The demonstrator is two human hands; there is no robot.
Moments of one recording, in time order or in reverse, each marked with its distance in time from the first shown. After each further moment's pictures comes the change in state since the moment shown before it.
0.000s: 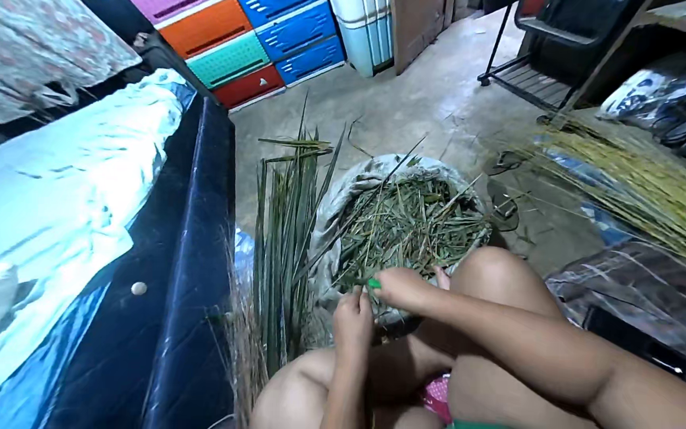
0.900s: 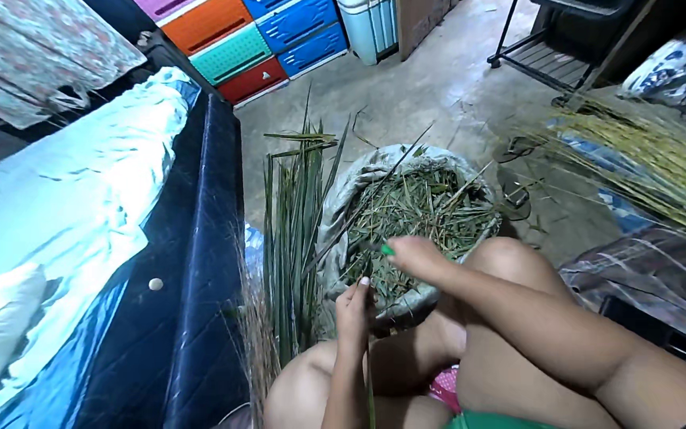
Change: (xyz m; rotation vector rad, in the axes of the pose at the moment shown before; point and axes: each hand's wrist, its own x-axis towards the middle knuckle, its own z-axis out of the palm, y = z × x) left_hand 0.006 -0.003 -0.005 -0.784 -0.114 -0.135; right_hand 0.002 0.014 -0.033 -0.034 0.183 0.023
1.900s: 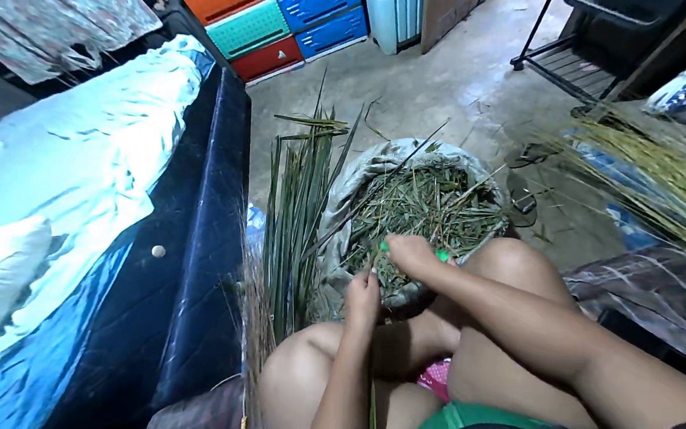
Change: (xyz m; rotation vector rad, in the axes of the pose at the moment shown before) left_hand 0.011 -0.013 0.004 0.578 0.011 -0.066; right_hand 0.019 -0.015 0.031 -0.137 -0.030 0.076
